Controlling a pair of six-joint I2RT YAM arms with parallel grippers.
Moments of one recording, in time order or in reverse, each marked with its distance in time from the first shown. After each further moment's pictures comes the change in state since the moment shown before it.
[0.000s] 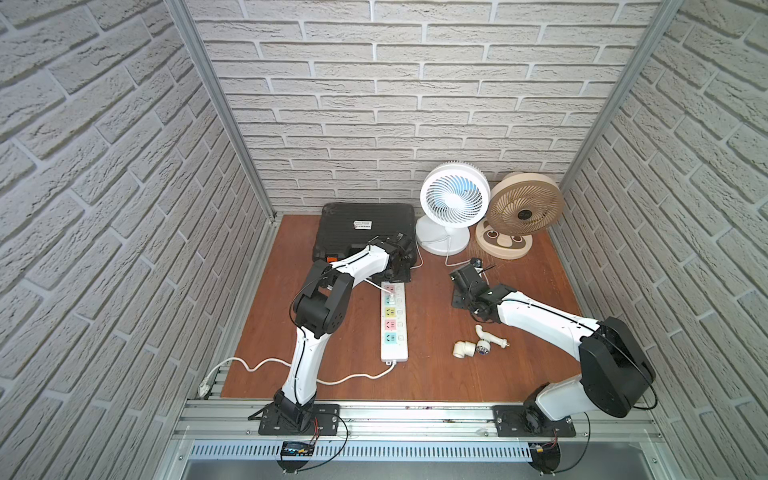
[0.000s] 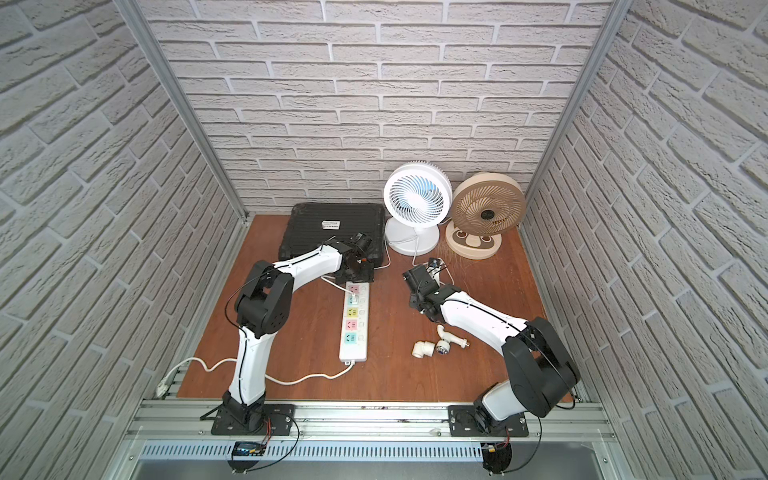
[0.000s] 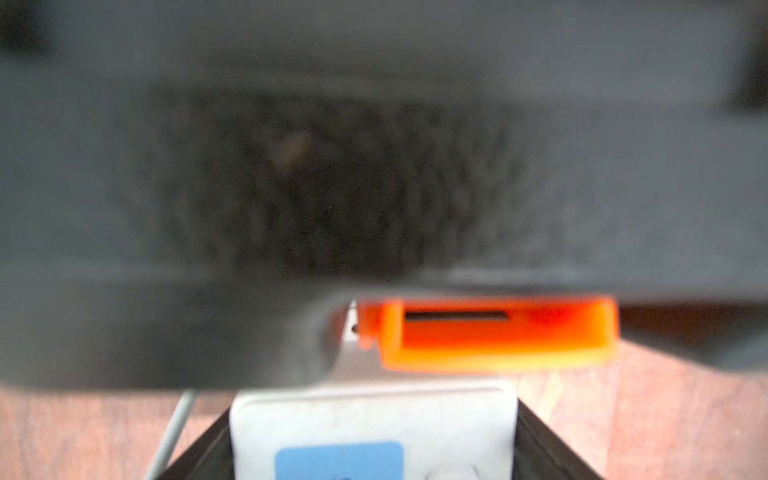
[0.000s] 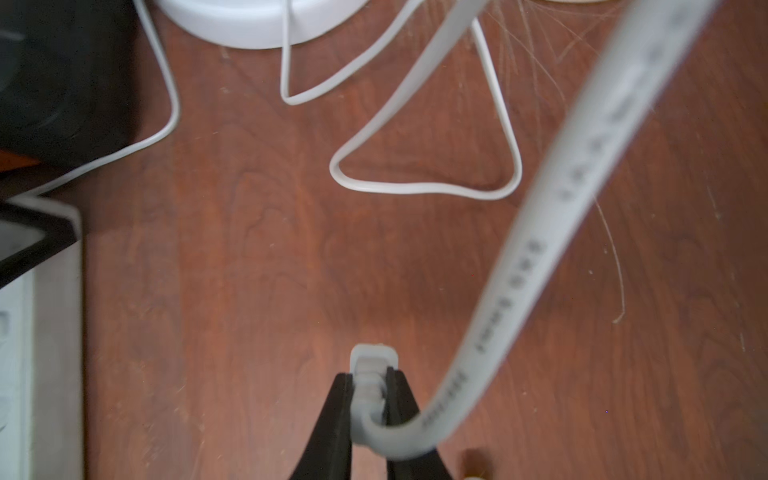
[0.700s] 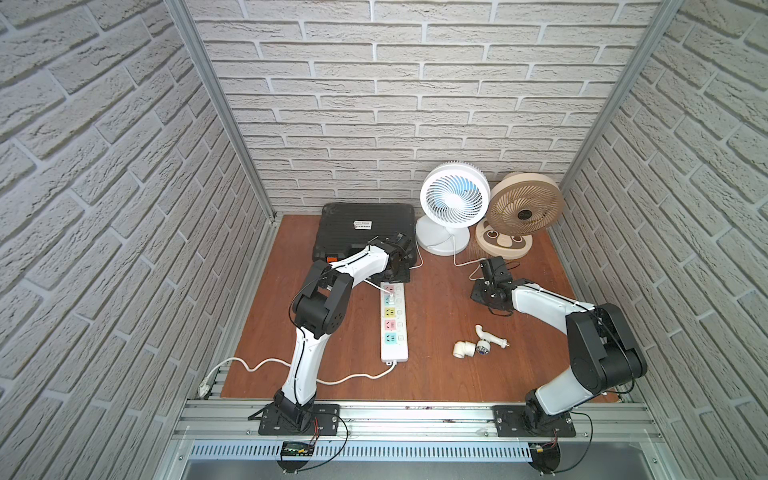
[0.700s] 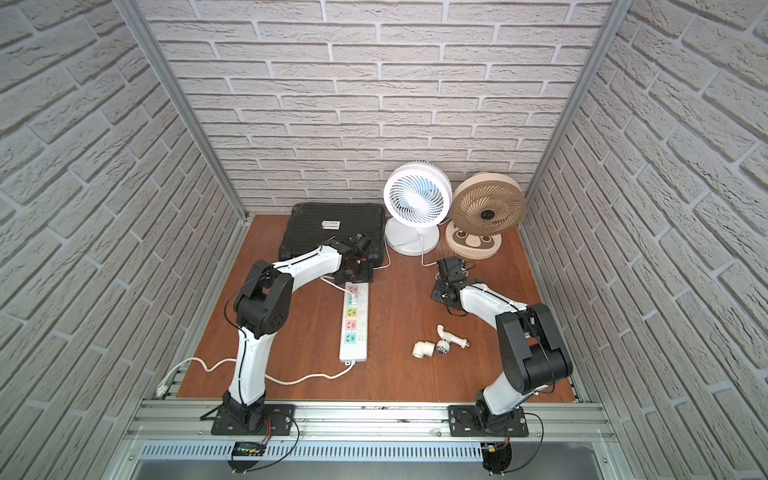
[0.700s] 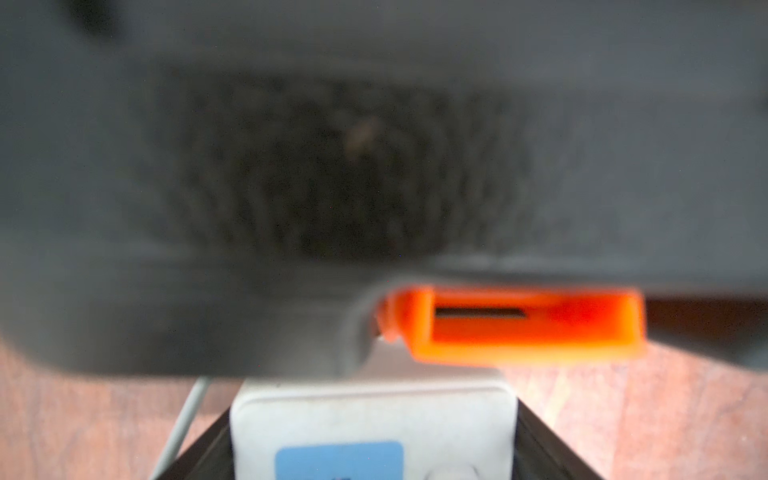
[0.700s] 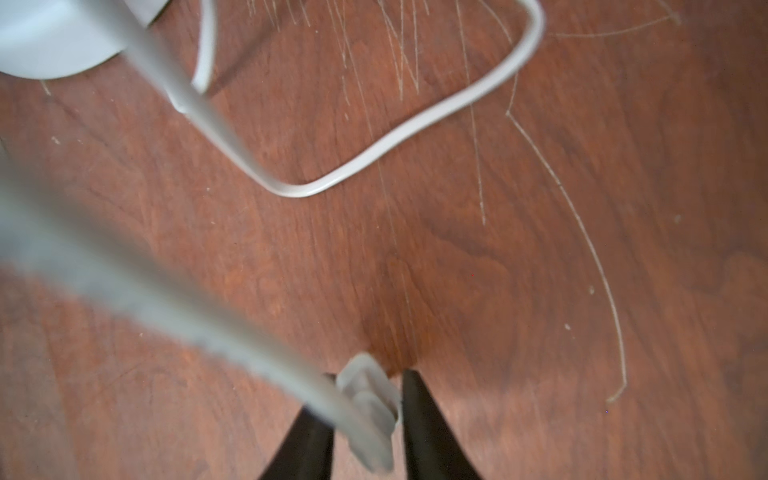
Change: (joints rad) left arm 0.002 -0.004 -0.005 -0.004 -0.009 -0.013; right arm -0.275 0.102 -0.031 0.106 -0.242 -0.079
